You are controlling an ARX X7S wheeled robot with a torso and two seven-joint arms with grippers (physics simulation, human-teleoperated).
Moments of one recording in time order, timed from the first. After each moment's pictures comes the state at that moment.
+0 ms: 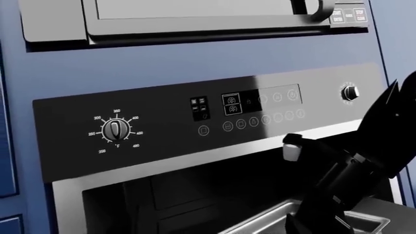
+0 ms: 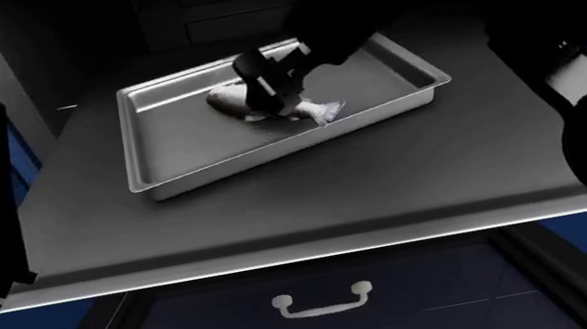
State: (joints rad) left arm -0.65 -0.87 -0.68 0.91 -1.75 -1.12 -0.49; right arm 1.99 0.00 -1.51 1.09 1.21 1.08 -0.68
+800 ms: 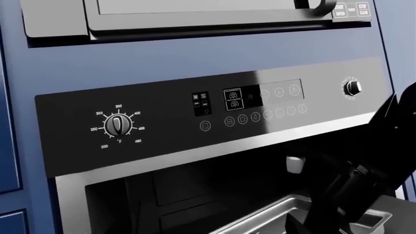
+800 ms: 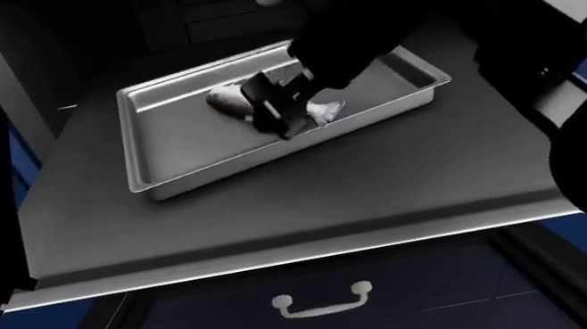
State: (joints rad) left arm -0.61 -0.87 -0.71 0.92 -1.74 -1.13 -0.47; right arm 1.93 0.00 -1.51 1.09 1.21 1.08 -0.67
